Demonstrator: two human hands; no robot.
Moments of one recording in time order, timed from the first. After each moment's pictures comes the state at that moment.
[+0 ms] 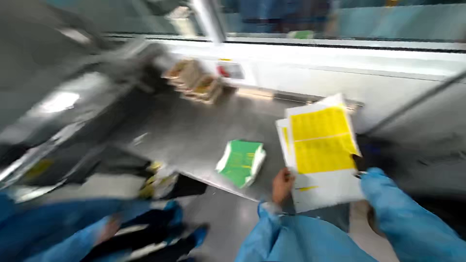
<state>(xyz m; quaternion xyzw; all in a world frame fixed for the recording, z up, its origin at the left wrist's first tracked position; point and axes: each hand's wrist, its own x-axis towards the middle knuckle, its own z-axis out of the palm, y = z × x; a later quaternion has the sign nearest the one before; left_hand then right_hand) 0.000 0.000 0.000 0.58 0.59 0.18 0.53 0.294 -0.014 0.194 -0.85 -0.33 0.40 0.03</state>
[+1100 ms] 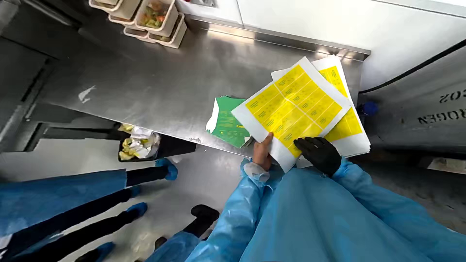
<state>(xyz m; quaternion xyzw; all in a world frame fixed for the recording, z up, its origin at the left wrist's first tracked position) -0.063 -0.007 0.046 0.16 0.57 0.35 0.73 0.170 -0.086 0.031 -0.49 -0.85 0.00 0.17</state>
